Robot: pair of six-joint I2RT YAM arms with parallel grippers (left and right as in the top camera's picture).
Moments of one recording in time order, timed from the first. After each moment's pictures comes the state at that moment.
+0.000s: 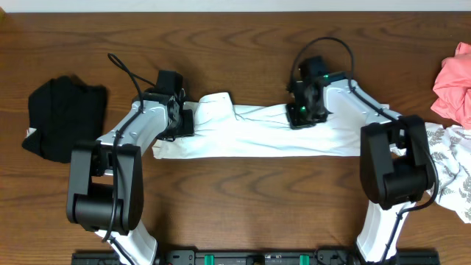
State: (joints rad) left arm -0.14 1.86 1.11 -0.63 0.02 -0.22; right arm 0.25 2.06 1.38 -0.80 -0.21 0.07
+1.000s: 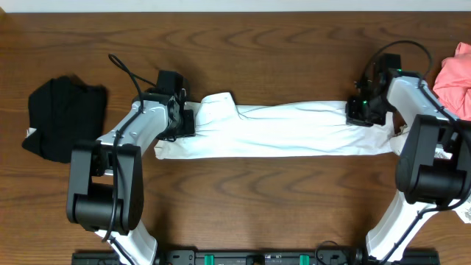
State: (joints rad) left arm -0.14 1.86 1.11 -0.64 0.05 -0.22; right arm -0.15 2.05 1.38 -0.85 -0.15 0.06
